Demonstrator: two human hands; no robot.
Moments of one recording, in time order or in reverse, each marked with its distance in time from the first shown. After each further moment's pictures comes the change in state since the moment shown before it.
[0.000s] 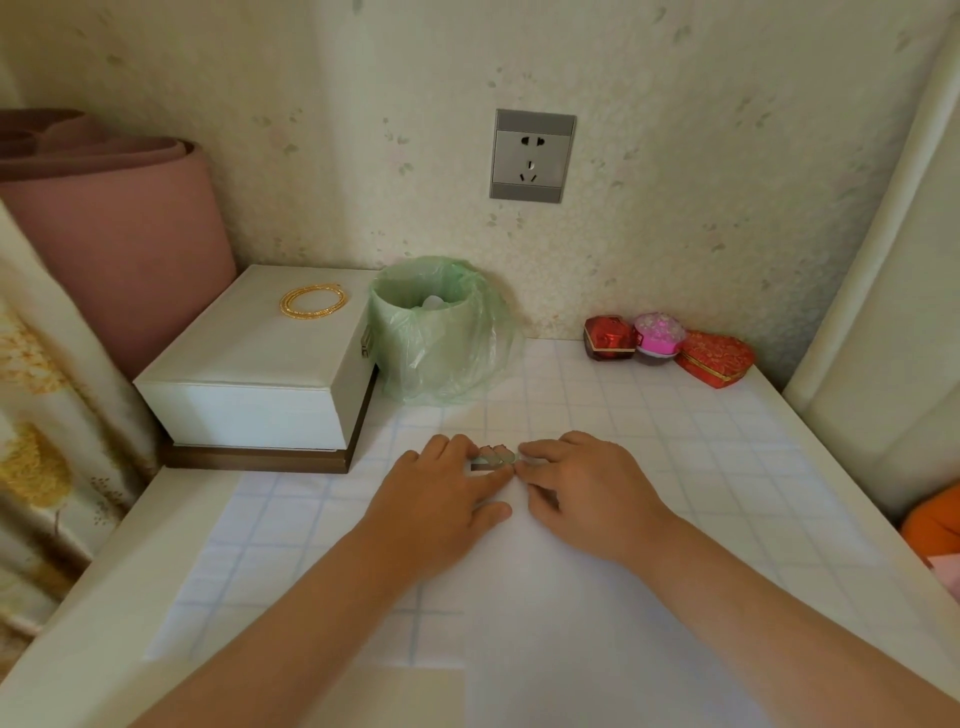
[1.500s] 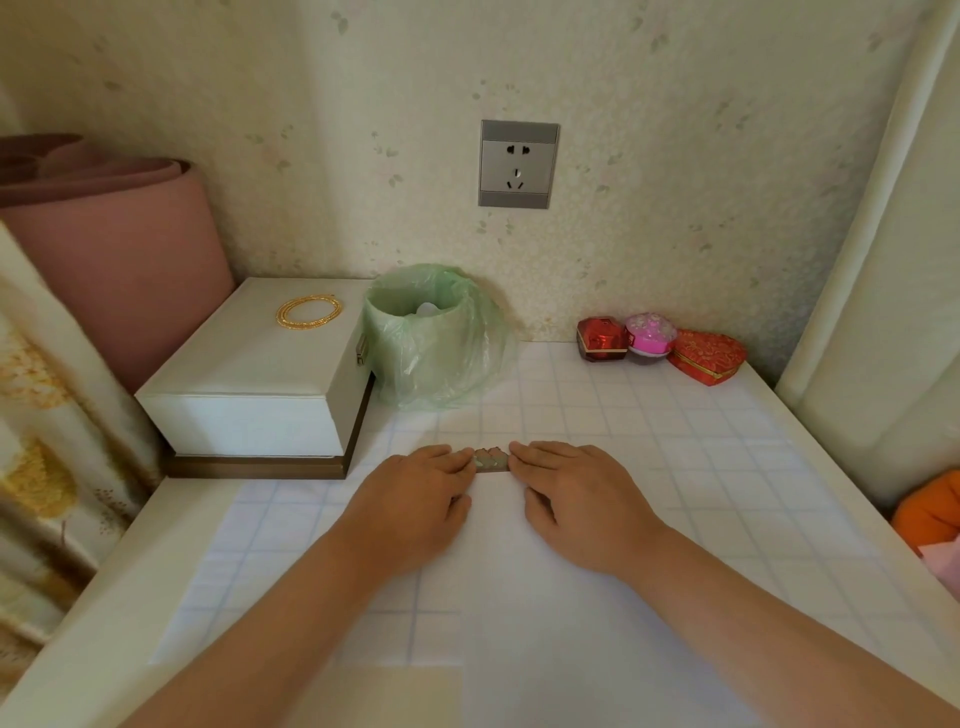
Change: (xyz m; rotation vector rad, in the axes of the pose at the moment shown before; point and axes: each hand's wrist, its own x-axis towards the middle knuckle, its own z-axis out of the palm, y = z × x) left_hand 0.002 -0.014 0.001 -0.088 -0.066 0.027; right_hand -0.010 -0.002 0.008 0.033 -0.014 0.029
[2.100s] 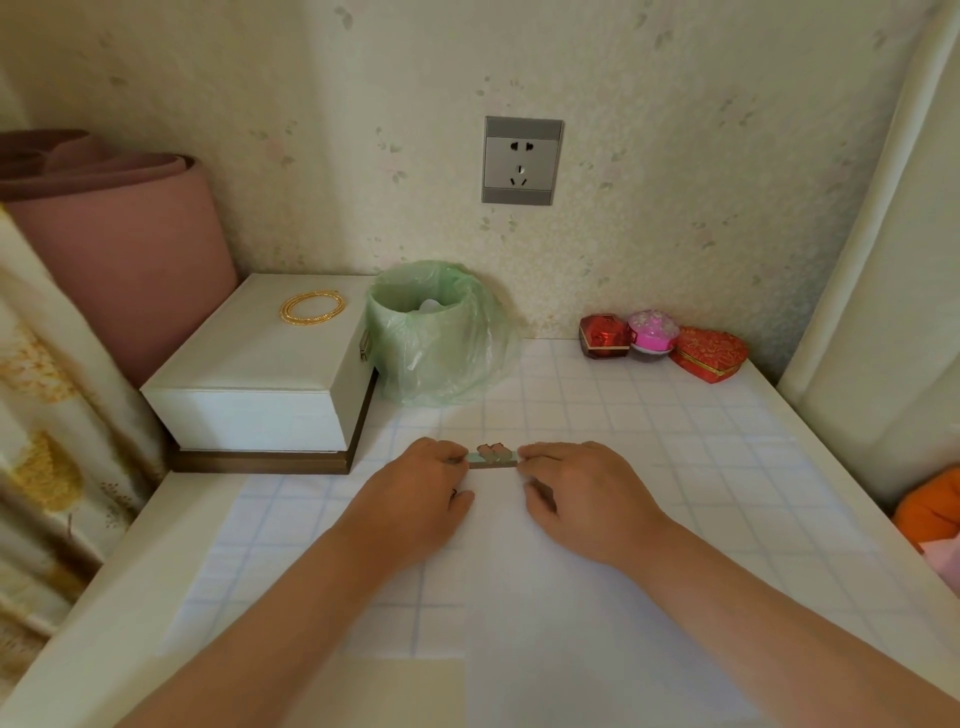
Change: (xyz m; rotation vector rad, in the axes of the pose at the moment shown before) left_hand -0.002 0.001 0.000 -0.110 0.053 -0.078; right_hand 0.002 -0.003 -0.004 0.049 0.046 0.010
